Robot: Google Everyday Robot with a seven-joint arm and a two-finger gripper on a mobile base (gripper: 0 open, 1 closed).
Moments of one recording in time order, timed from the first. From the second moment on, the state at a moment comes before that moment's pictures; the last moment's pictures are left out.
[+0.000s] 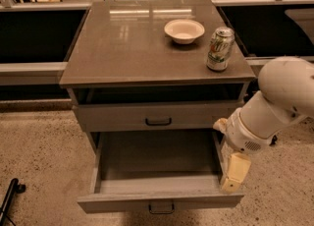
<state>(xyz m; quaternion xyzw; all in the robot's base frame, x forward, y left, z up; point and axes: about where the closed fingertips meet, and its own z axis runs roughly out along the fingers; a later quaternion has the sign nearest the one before) 0.406 -0.159 0.736 -0.64 0.75 0.13 0.11</state>
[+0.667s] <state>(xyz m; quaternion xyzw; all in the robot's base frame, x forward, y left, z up) 0.405 -0.157 0.727 -0.65 0.74 0.15 0.11</state>
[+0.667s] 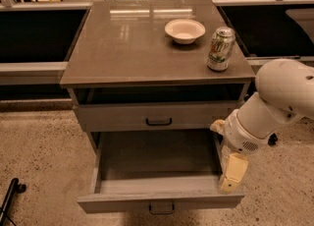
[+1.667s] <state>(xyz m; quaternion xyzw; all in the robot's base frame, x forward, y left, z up) 0.408 -0.111 0.570 -0.69 0.67 0.20 0.19</state>
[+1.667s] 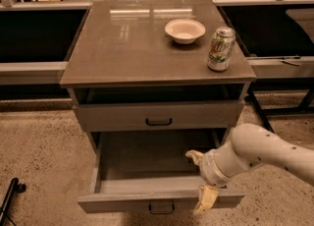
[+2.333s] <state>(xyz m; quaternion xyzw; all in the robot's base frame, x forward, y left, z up) 0.390 -0.132 0.534 -0.67 0.69 0.21 0.17</state>
